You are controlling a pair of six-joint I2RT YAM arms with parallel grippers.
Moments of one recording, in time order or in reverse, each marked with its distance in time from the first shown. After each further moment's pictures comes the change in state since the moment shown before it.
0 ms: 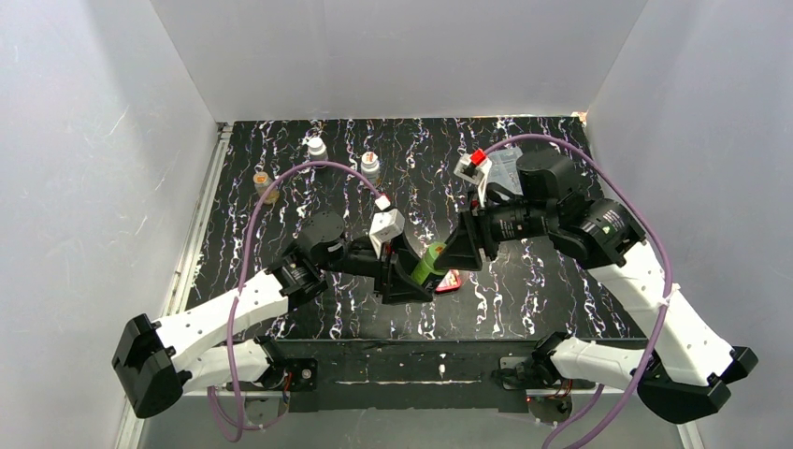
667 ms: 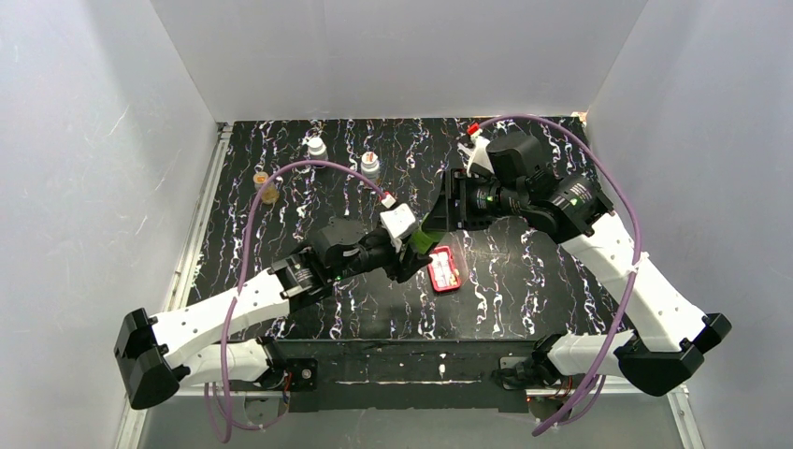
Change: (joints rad) left arm -0.104 0.014 0.089 -0.261 -0.683 0.336; right arm 0.011 0.165 0.102 -0.051 0.399 0.364
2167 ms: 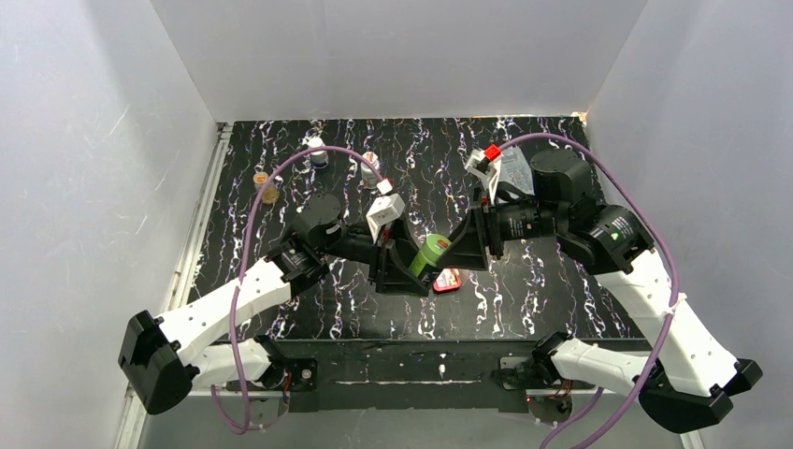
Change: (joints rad) left arm 0.167 0.038 0.015 0.267 0.893 -0.435; right arm -0.065 -0.211 -0.144 0.145 -0.505 -0.298
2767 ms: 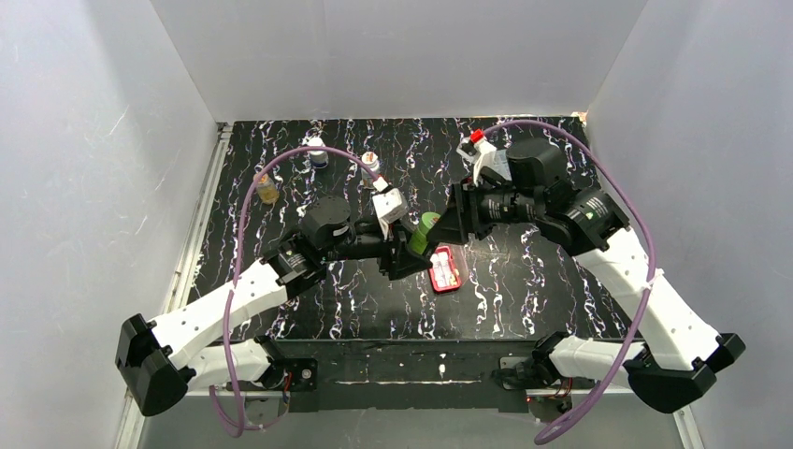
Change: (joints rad) left arm -0.021 -0.022 0.030 -0.265 -0.458 0.267; right arm 0.022 0.101 0.040 -0.034 0.272 0.082
